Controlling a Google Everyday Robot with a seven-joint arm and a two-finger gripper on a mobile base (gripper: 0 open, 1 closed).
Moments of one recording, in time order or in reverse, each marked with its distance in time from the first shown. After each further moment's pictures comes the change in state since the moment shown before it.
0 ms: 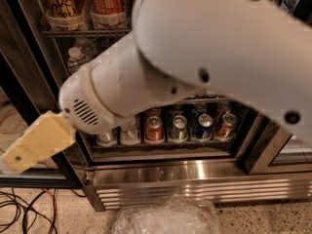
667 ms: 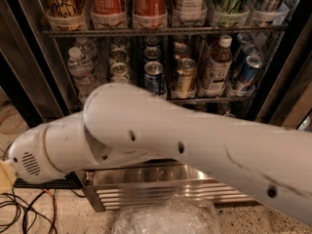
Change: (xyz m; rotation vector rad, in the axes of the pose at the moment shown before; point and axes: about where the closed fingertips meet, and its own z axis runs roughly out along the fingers) arm 0.002 0.066 0.126 -0.274 -0.176 0.229
